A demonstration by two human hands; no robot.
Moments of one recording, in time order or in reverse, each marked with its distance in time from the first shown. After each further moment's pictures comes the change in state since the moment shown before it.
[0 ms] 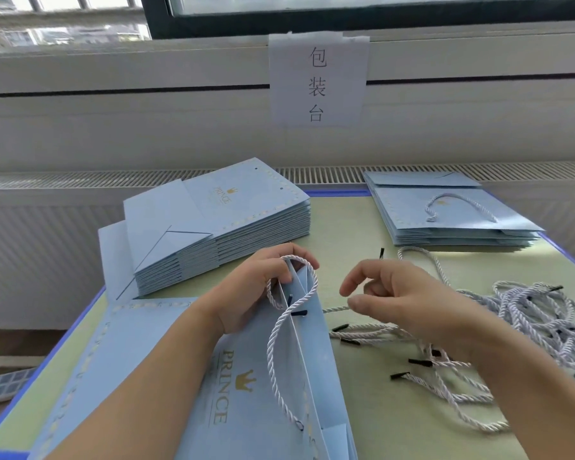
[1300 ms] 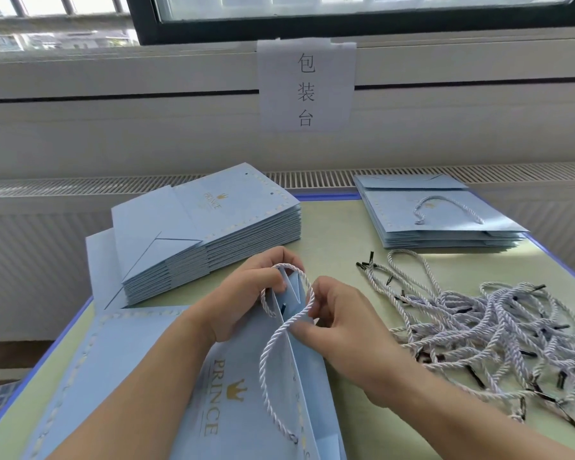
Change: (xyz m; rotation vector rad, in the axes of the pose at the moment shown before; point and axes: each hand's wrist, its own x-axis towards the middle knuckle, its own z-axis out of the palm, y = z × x) left_hand 0.002 0.000 0.002 0.058 0.049 0.013; right_hand 0.008 0.004 0.065 0.176 0.210 -0.110
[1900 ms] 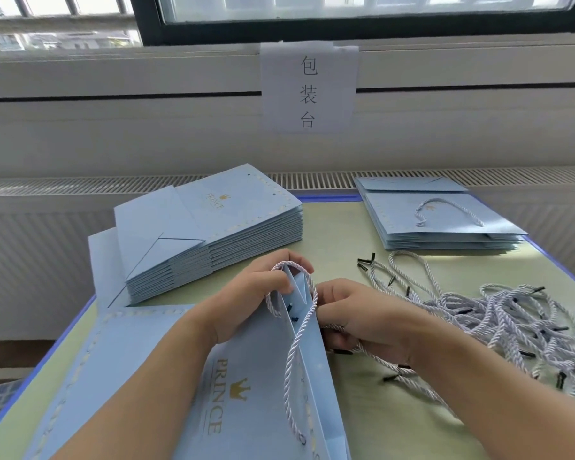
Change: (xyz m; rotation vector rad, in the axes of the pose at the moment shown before) left_hand -0.003 0.003 0.002 0.064 -0.039 0.003; right_hand 0.025 -0.012 -0.023 0.162 -0.484 0.354
